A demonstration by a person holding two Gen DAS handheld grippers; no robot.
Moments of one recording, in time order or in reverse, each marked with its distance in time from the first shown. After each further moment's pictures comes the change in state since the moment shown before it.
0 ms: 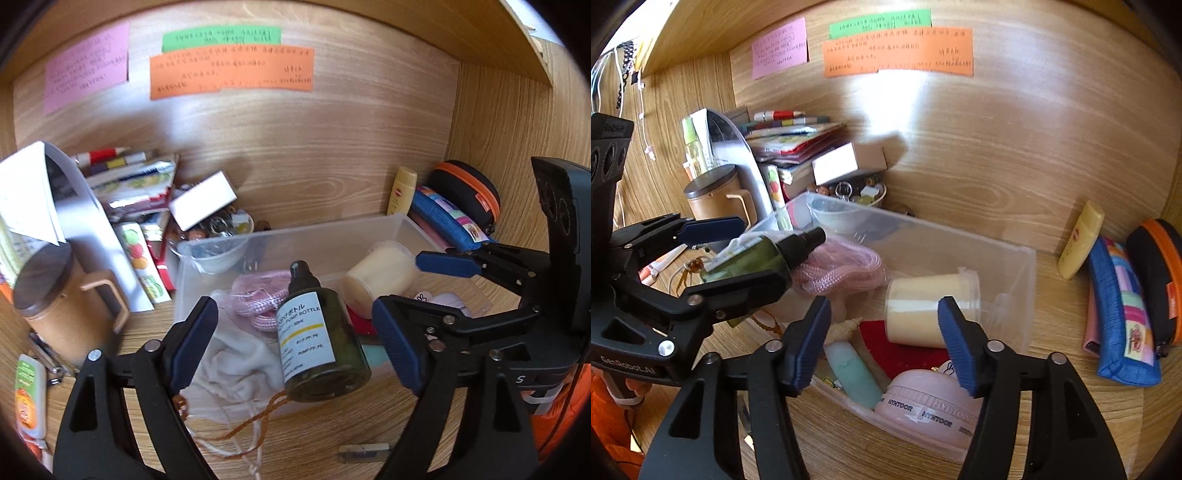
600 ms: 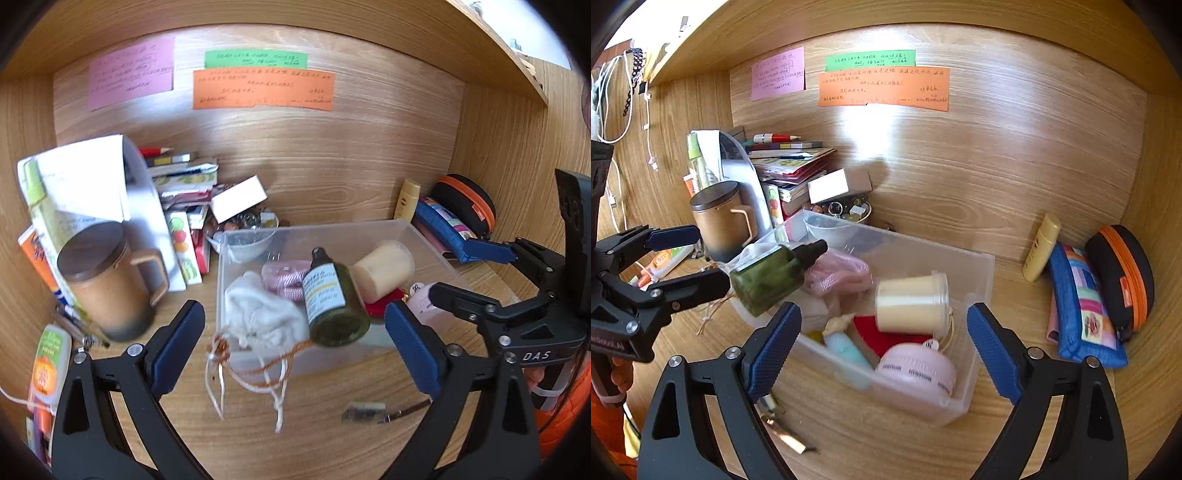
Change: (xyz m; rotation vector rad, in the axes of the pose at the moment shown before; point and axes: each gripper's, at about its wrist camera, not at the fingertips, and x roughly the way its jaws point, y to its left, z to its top) left arm -0.049 0.013 -0.017 -0.065 -0.019 0.038; right arm -0.048 0.007 -0.008 0.015 -0.057 -0.084
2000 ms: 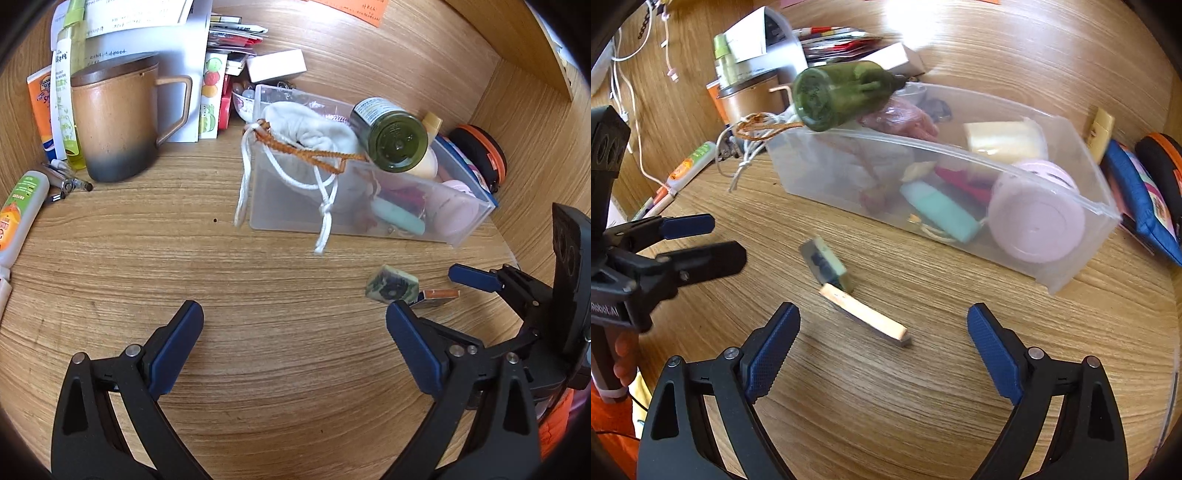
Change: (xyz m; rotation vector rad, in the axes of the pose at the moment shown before) left arm 0.014 0.028 -0.097 -0.200 0.244 -0.055; right arm 0.032 0.062 -0.085 0.008 0.275 0.094
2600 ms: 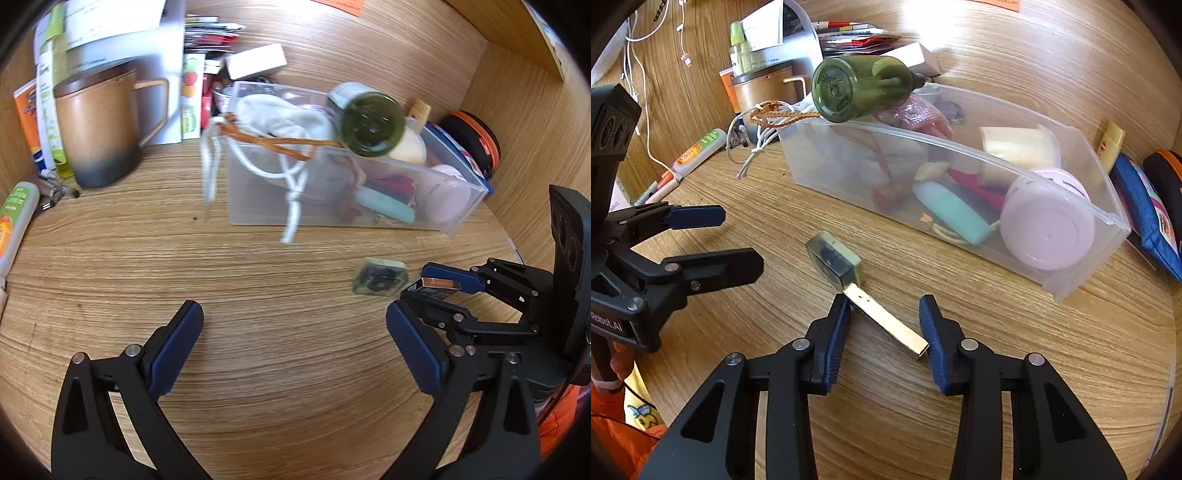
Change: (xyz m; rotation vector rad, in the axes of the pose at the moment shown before) left arm 0.006 -0.018 -0.003 0.052 0.012 0.006; right arm 0.000 0.002 -0.003 -0.053 -0.005 -0.002
